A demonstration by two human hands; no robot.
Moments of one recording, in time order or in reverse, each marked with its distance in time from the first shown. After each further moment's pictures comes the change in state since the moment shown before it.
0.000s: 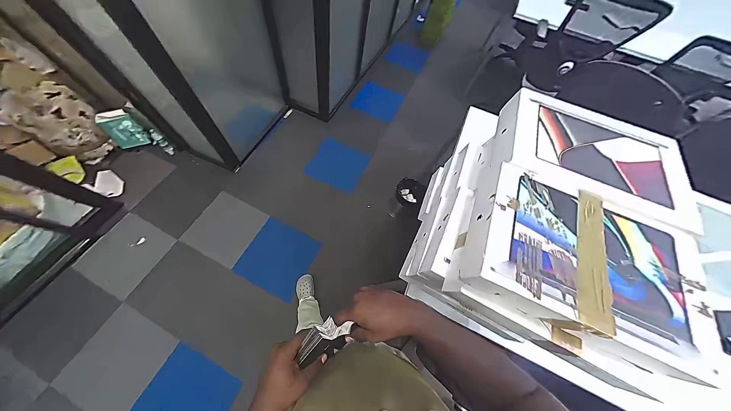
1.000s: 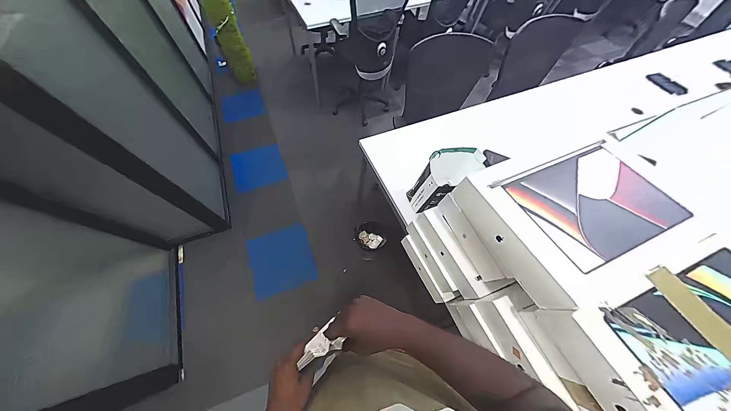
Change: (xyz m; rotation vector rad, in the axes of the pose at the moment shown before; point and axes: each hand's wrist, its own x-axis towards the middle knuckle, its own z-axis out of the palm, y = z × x) left_hand 0.702 0.055 -0.046 0.203 -0.496 0.445; right_hand 0.063 0.345 -0.362 0.155 0.759 0.392
